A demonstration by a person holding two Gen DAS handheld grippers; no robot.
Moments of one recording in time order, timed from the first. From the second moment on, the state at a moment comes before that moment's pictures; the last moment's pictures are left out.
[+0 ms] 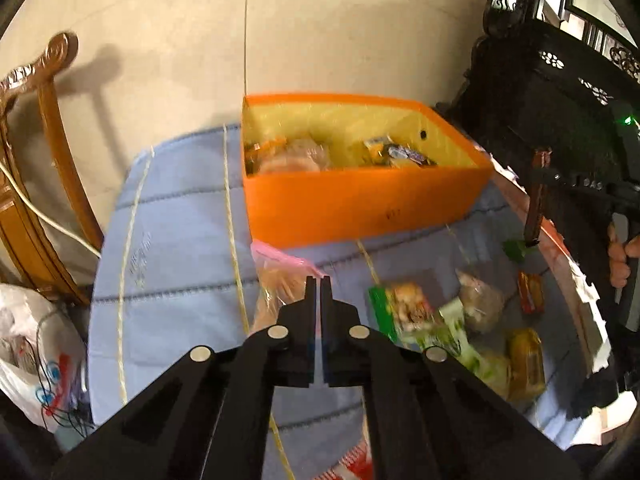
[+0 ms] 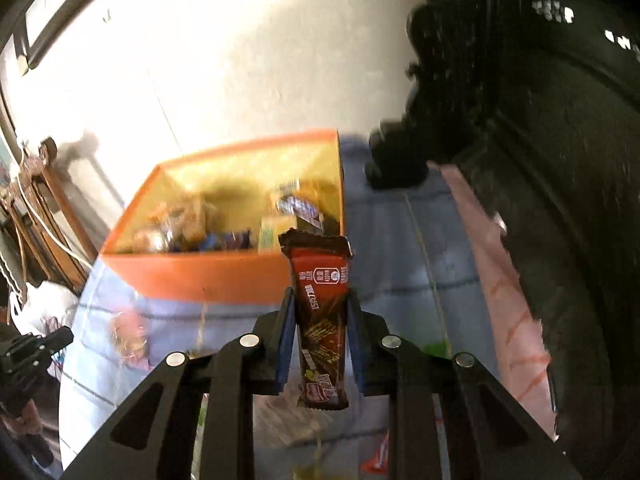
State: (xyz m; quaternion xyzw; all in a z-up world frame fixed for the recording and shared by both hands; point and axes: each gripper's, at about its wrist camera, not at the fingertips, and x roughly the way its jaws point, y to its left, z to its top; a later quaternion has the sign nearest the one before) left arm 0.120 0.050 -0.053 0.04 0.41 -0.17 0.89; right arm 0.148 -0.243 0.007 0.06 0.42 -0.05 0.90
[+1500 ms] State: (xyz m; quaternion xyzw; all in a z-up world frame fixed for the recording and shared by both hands) left arm 0.309 -0.018 0.009 0.00 0.38 -0.16 0.91; right arm 0.270 -0.228 0.054 0.15 0.41 0.03 0.90
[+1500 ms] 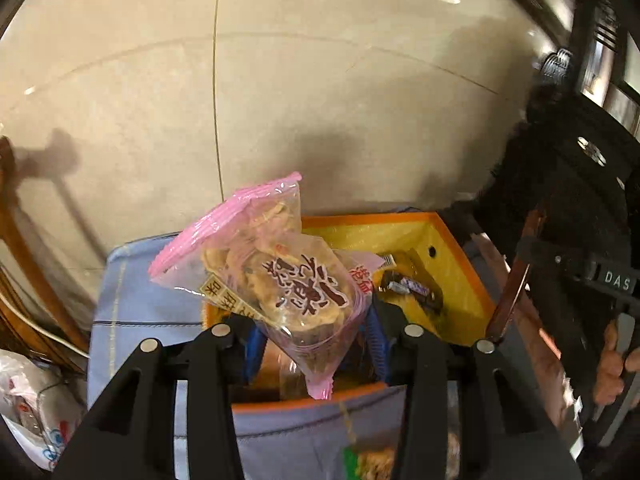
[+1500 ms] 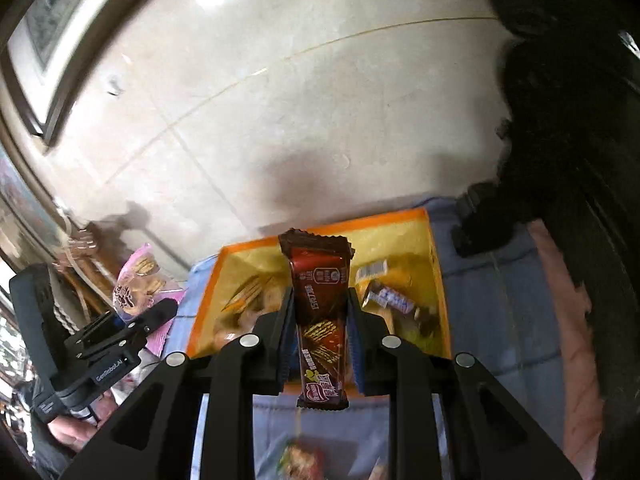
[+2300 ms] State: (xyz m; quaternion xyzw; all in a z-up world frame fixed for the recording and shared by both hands) left arm 0.209 -0.101 -0.224 0.18 0.47 -0.32 0.80; right arm 0.133 -0.196 -0.133 0.06 0.58 -0.01 0.81
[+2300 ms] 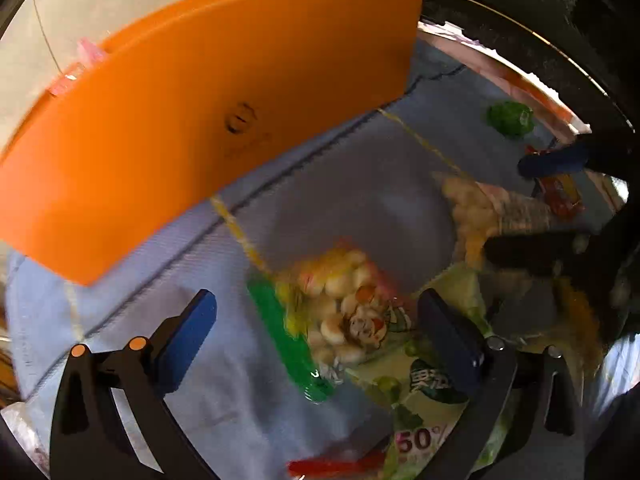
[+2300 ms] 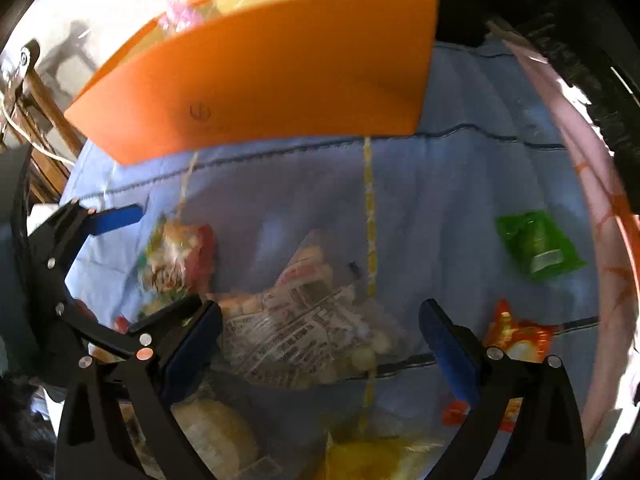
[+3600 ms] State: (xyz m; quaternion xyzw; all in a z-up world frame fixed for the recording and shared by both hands) left arm 0.309 -0.038 0.036 0.02 0.36 -0.15 0.92; right arm 0.275 -0.221 0.087 0.04 0.35 -0.04 0.93
